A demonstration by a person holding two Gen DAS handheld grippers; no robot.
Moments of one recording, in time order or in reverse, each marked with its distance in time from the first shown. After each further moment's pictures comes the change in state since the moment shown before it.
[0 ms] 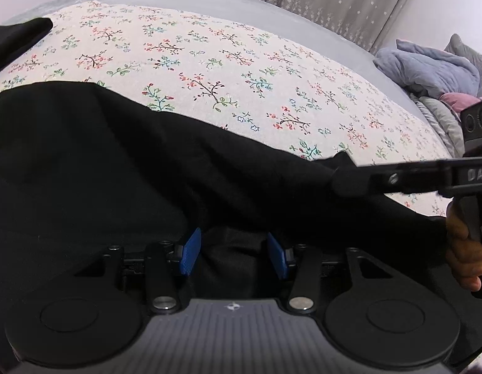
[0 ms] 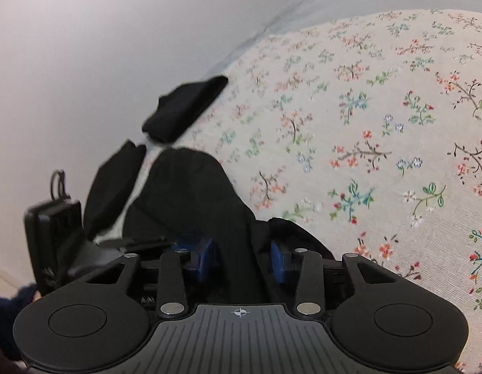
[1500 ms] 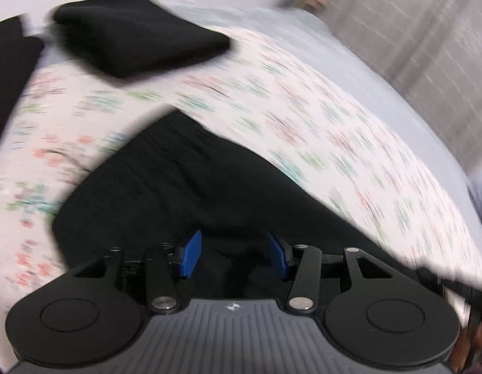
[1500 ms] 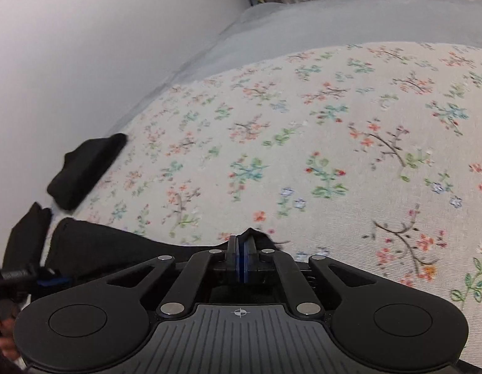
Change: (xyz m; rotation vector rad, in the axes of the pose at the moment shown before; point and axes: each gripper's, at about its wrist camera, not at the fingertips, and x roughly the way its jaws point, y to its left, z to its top) left arm -0.048 0.132 0.035 -0.493 -0.193 0.300; right arm 0.035 -0.049 0.042 0.093 -0.174 -0.360
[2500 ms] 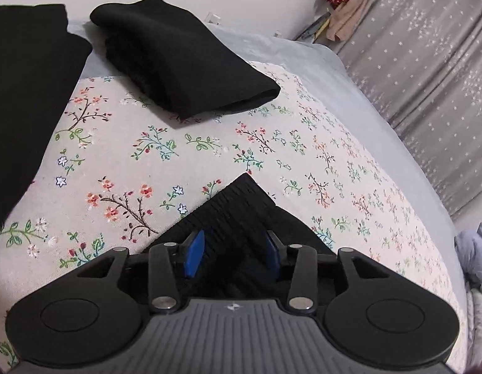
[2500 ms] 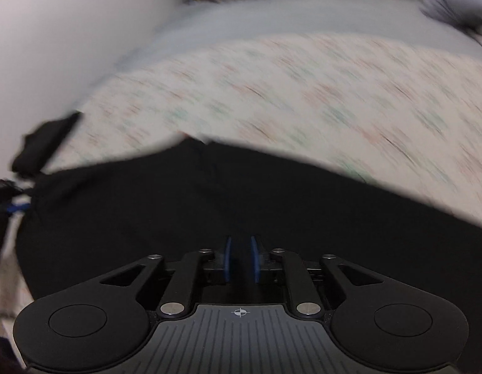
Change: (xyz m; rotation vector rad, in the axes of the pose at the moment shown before) left arm -0.009 0.056 0.037 -0.077 -0.045 -0.086; right arm -0.154 -0.005 -0.105 0.076 0.021 -0.333
